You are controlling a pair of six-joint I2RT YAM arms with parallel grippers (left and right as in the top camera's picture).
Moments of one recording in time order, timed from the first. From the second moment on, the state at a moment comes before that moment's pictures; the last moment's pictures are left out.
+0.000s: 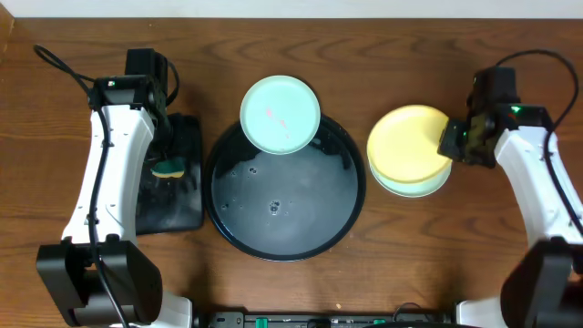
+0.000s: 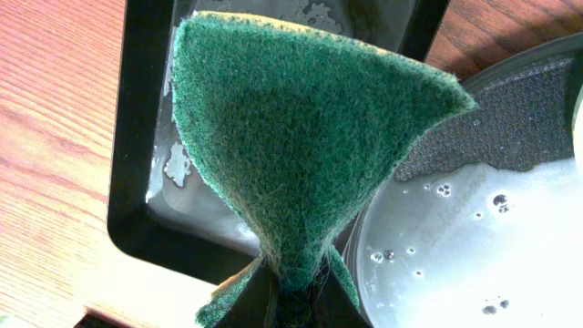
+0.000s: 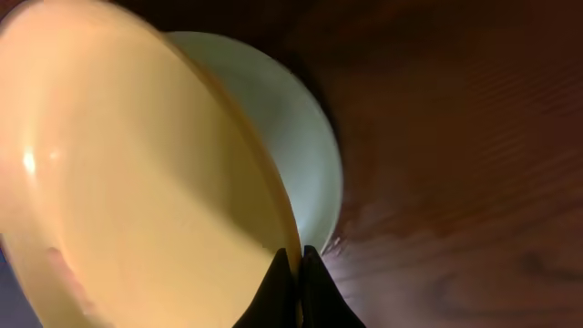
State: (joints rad) left arm 0.05 1.67 1.49 -1.28 -0.14 -0.33; right arm -0.04 1.64 1.24 -0.92 0.02 0.33
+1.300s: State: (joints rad) left arm 0.05 1.67 1.49 -1.25 -0.14 -0.33; right arm 0.31 2.30 2.09 -0.85 -0.40 0.04
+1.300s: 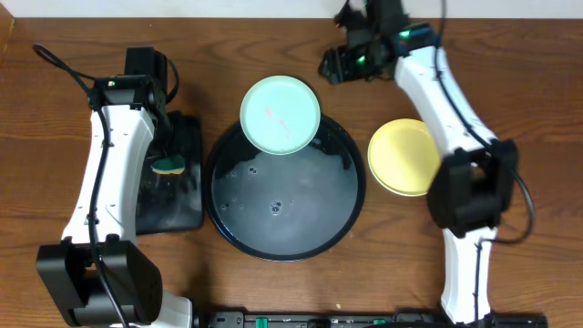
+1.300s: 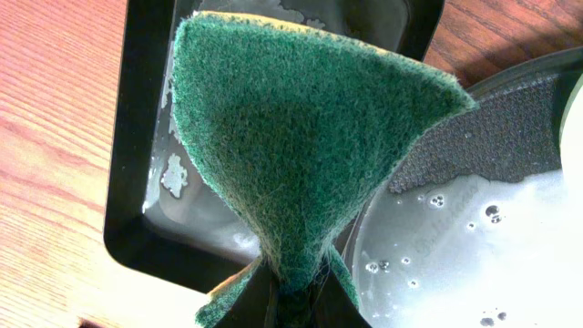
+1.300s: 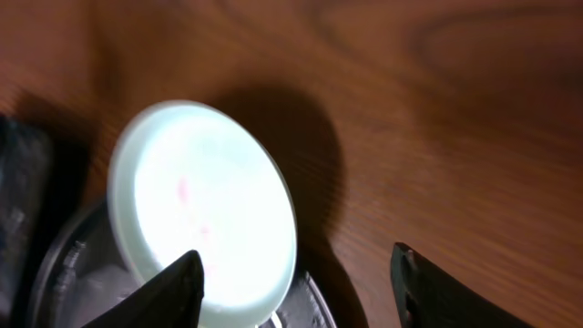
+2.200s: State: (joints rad) left arm 0.05 1.67 1.49 -1.25 -0.14 -0.33; right arm 0.36 2.45 2.10 -0.91 -0.49 0.02
